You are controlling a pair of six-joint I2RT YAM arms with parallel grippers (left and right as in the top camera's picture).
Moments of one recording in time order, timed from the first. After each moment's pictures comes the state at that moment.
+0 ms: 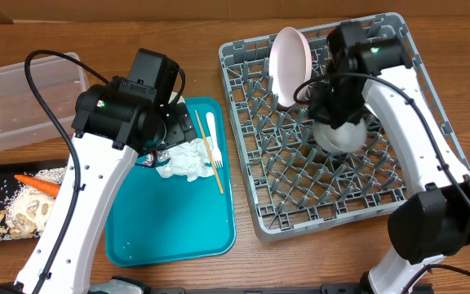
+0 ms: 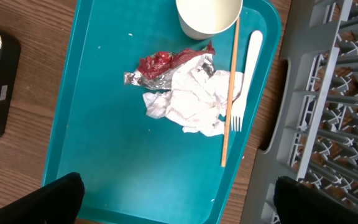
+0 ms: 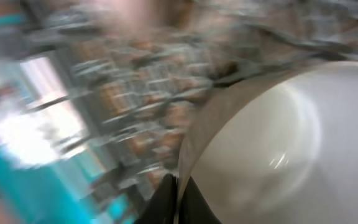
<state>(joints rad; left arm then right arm) -0.33 1.51 1.66 -1.43 -0.15 -0.70 0.22 1.87 1.82 -1.37 -0.25 0.41</state>
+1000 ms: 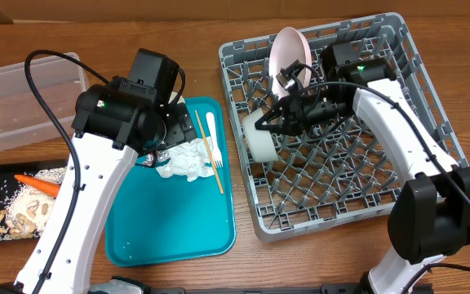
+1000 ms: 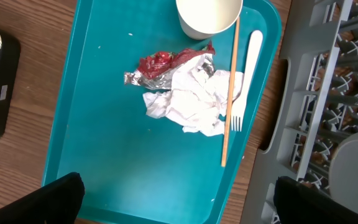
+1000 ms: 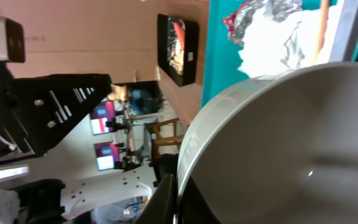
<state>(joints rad) -0.33 1.51 1.66 -1.43 -0.15 -0.70 0.22 1.87 1.56 -1.15 -1.21 0.07</state>
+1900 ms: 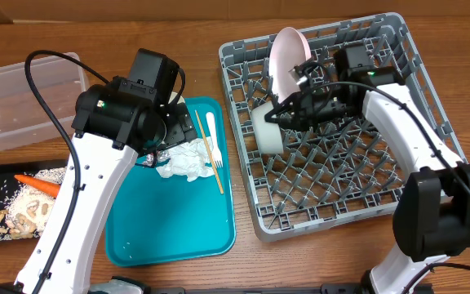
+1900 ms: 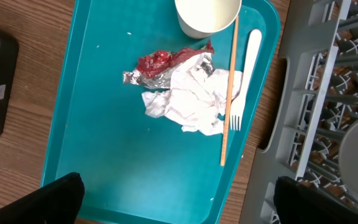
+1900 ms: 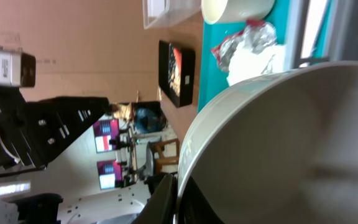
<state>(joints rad) -0.33 1.51 1.66 -1.43 -0.15 -0.70 0.14 1.87 1.48 -0.98 -1.24 0.12</state>
